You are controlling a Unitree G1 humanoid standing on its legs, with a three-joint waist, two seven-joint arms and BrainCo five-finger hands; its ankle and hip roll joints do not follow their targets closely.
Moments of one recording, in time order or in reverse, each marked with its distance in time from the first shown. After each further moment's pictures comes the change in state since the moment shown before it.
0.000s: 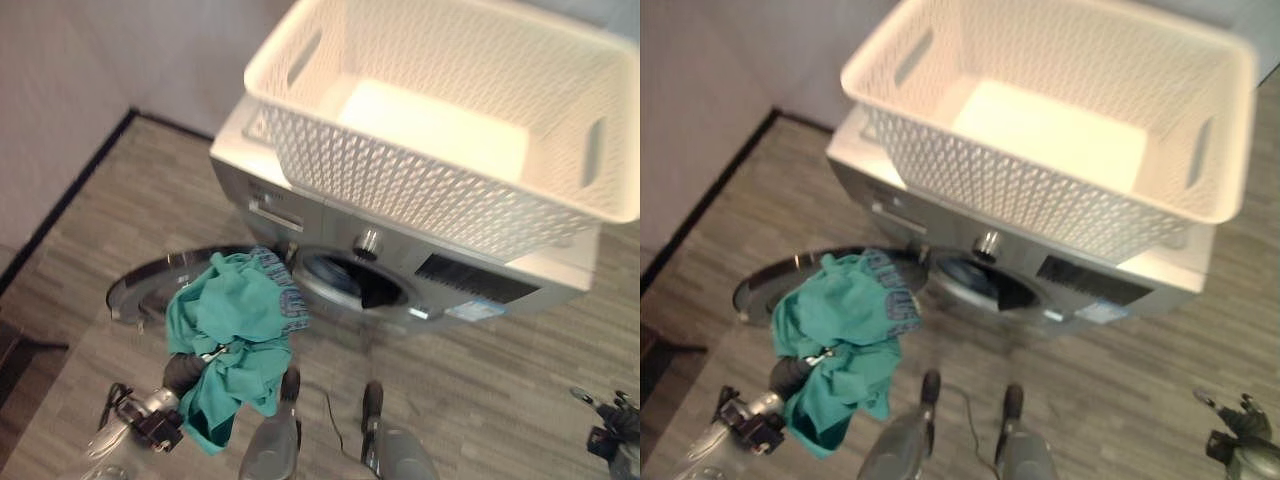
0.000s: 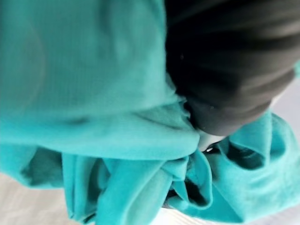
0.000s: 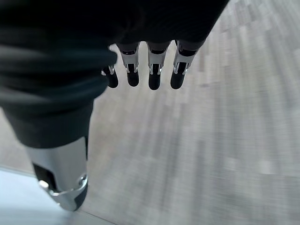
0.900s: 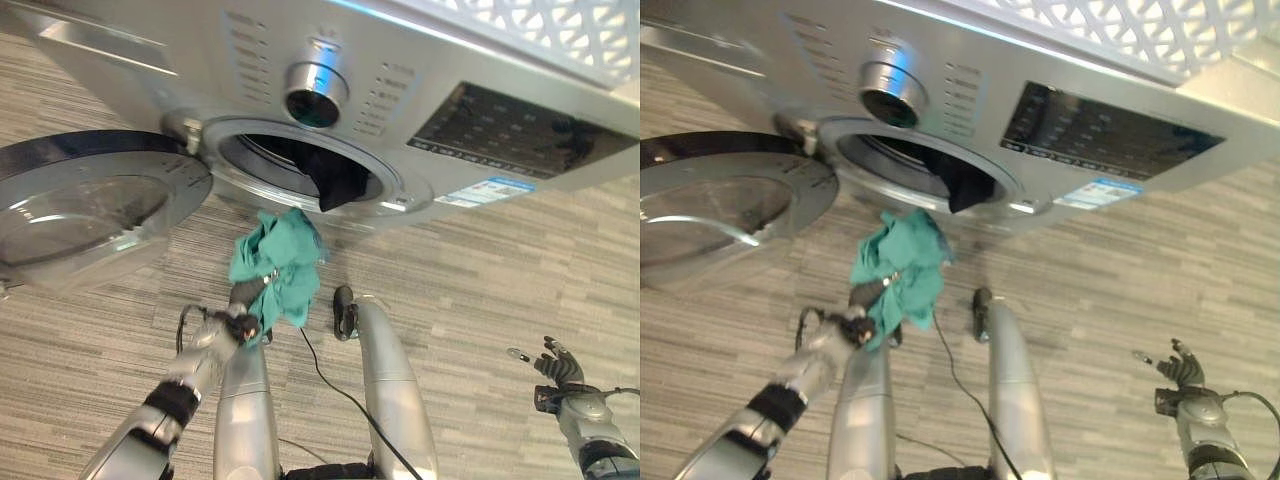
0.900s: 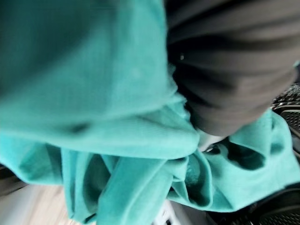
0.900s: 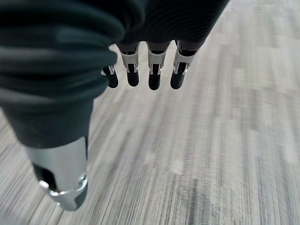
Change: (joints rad) left arm -0.940 -0.412 -0.183 0.869 0.164 -0.081 0.340; right arm -0.079 0.077 0.168 -0.175 0.049 -0.016 -0.048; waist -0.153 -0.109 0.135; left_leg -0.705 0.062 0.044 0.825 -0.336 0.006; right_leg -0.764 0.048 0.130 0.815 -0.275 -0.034
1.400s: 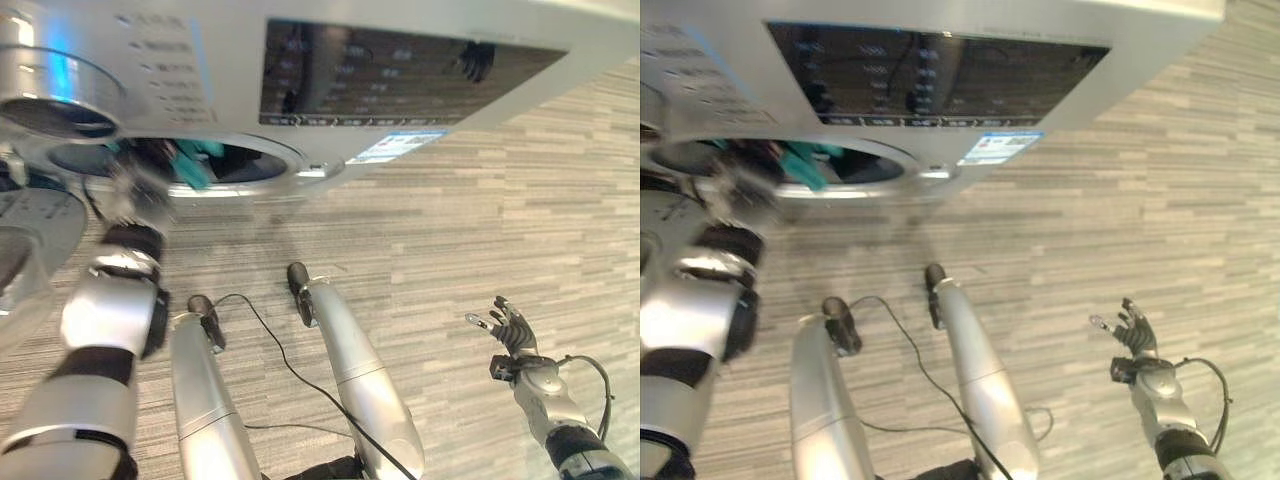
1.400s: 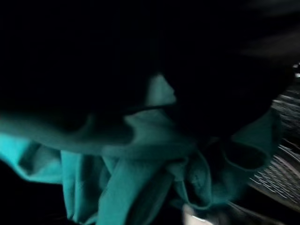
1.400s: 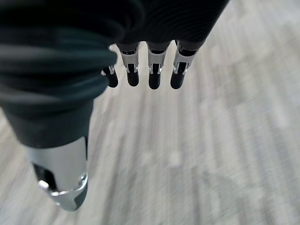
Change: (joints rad) left arm -0.872 0.328 0.168 0.511 -0.186 -0.079 0.252; right arm 0.121 0.036 0.129 -0.359 0.073 -0.031 -0.053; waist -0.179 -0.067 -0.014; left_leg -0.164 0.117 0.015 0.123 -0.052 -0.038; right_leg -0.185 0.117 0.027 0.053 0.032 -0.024
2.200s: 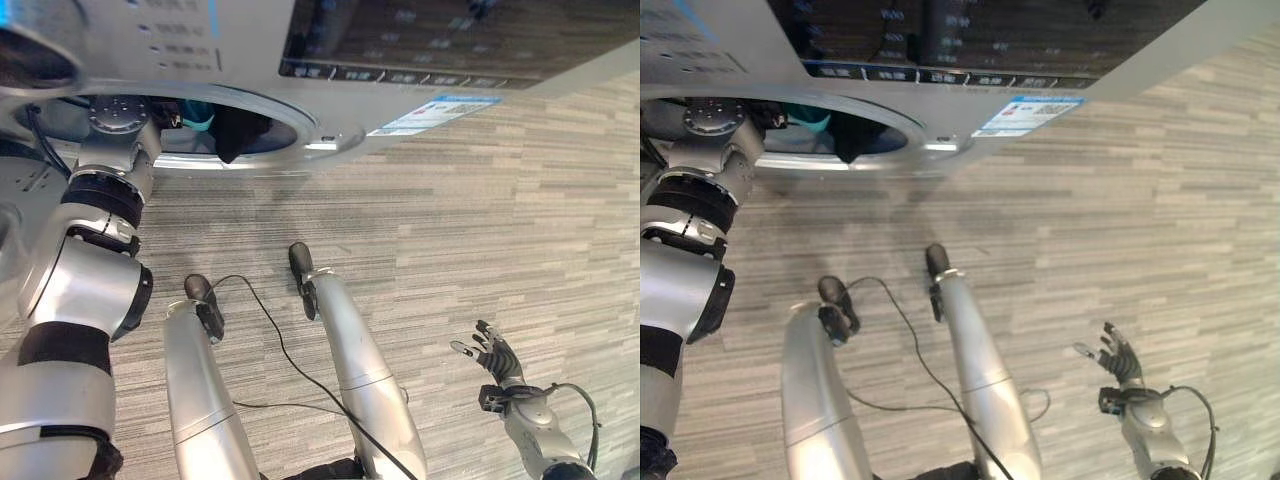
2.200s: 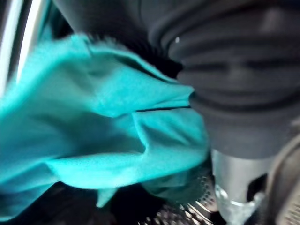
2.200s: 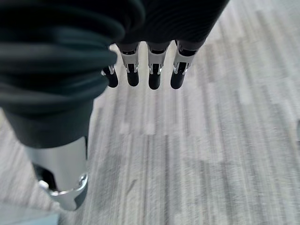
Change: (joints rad) left arm 0.108 -0.085 -0.276 -0.071 0.489 0.059 0.007; right arm 0.143 0.051 0.015 -0.152 -0.069 -0.023 0.031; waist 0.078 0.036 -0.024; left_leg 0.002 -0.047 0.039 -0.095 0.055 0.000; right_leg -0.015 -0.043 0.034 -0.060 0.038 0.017
